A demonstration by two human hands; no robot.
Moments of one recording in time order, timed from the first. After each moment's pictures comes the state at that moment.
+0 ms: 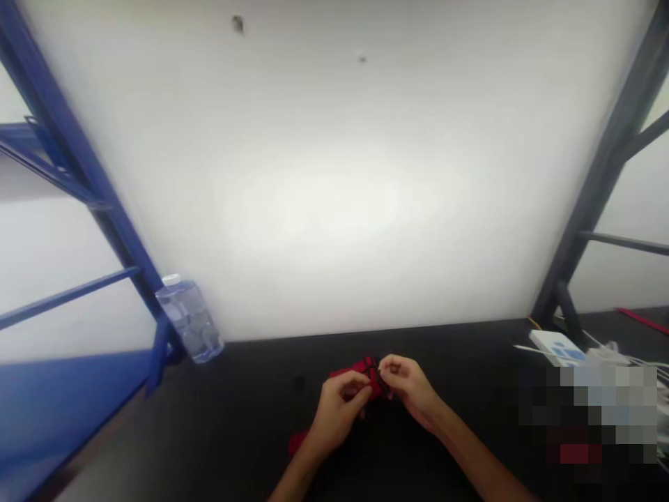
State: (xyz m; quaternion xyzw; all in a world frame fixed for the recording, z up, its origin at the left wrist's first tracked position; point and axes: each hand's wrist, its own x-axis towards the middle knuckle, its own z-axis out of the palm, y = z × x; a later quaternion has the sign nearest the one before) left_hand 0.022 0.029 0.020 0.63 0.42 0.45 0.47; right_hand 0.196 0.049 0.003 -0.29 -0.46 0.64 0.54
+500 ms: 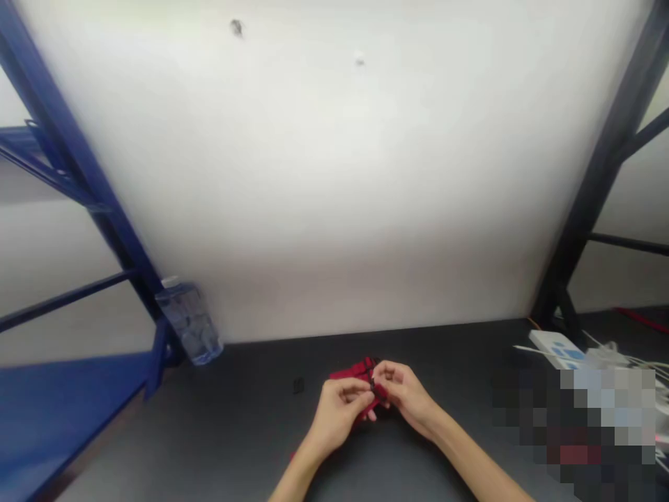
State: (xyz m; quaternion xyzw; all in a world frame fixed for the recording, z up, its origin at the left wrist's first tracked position) left_hand 0.023 0.027 0.026 0.61 0.41 0.42 0.53; right_hand 0.185 0.045 0.002 -0.29 -0.48 0.65 0.51
